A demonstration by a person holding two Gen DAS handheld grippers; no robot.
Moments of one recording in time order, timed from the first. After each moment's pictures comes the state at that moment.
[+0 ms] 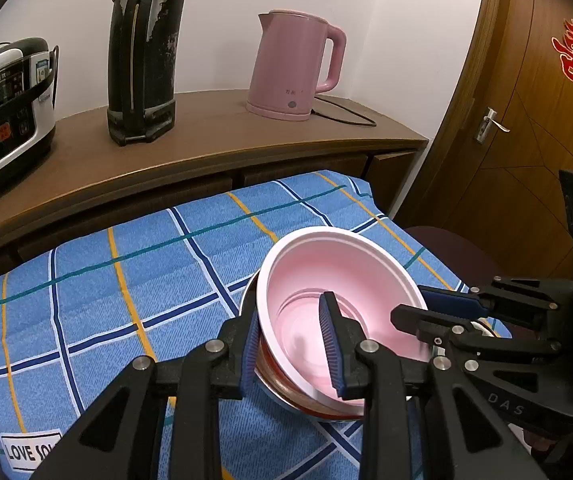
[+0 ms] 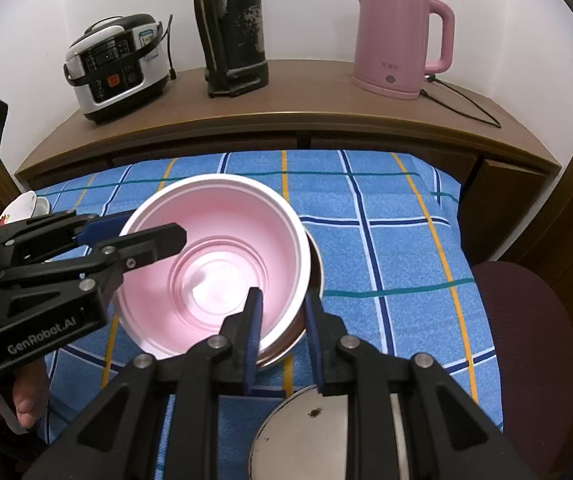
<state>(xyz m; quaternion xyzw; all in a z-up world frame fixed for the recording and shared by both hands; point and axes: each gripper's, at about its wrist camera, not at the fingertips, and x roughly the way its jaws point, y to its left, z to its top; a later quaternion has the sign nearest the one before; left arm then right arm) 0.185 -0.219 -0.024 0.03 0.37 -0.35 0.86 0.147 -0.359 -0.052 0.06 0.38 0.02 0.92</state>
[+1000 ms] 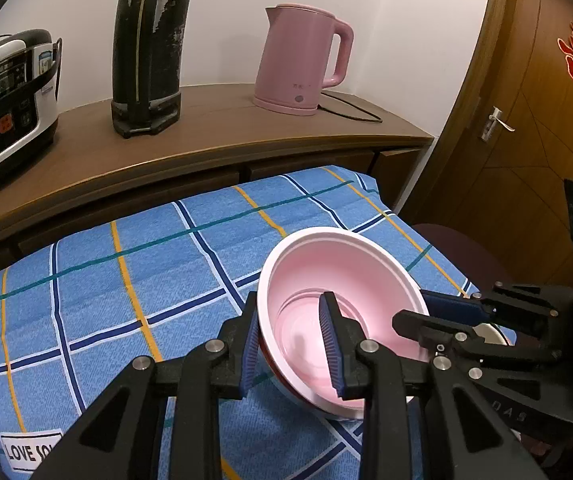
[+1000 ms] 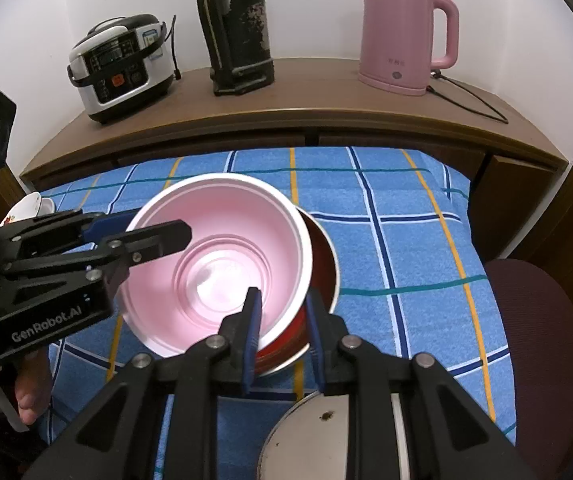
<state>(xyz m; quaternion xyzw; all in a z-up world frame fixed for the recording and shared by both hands) 0.189 -0.216 -0.031 0.03 0.37 -0.34 0.86 0.150 -0.356 -0.059 0.07 0.38 0.03 0.92</state>
